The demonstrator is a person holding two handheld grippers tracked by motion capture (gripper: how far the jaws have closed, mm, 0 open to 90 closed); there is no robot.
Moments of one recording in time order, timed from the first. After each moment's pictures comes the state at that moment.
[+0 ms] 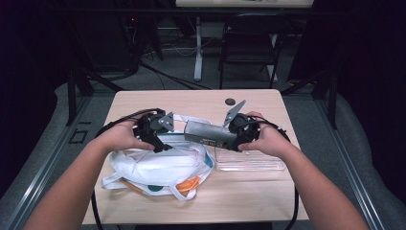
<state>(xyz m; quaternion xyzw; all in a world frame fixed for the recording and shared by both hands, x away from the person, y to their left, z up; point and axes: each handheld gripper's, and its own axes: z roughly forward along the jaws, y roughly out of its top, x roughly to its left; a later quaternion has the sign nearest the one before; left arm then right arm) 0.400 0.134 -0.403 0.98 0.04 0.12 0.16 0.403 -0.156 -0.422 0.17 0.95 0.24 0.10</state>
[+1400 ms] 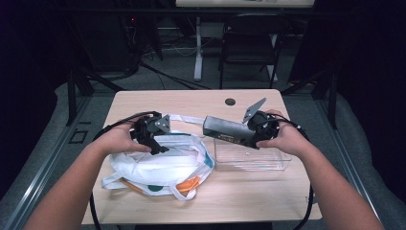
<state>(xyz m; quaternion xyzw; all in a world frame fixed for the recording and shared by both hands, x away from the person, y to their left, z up) 0.401 0.145 -0.415 0.98 0.05 0.11 0.16 0.407 -0.207 -0.421 0.20 0.95 0.22 0.12</state>
